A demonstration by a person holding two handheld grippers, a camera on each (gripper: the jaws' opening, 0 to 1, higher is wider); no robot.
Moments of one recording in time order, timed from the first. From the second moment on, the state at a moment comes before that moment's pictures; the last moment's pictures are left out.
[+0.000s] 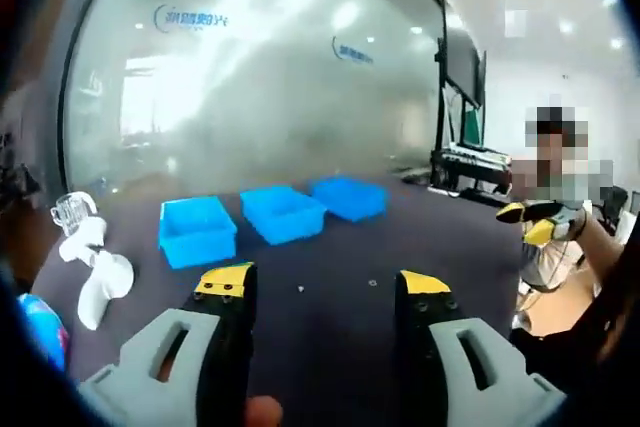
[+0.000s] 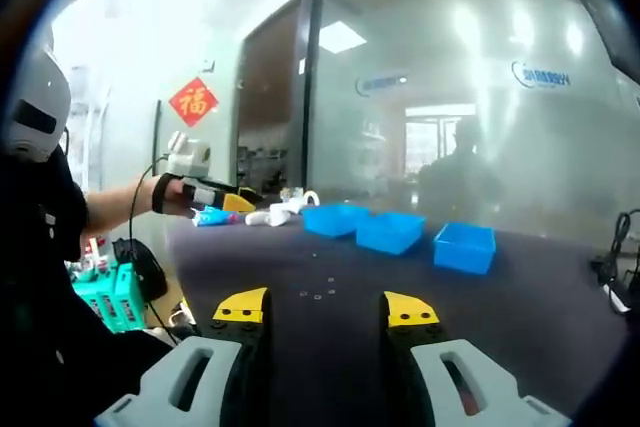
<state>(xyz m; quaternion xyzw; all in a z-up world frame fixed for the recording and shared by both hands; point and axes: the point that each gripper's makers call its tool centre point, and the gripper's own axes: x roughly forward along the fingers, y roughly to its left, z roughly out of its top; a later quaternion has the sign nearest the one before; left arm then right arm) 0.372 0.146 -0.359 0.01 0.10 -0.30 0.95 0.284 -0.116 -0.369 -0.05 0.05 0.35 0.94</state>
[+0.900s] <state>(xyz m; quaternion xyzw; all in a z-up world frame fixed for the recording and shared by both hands) 0.379 0.159 -0.360 0.02 0.19 -0.34 0.92 0.285 -0.097 -0.373 -0.09 0.07 0.37 0.92</state>
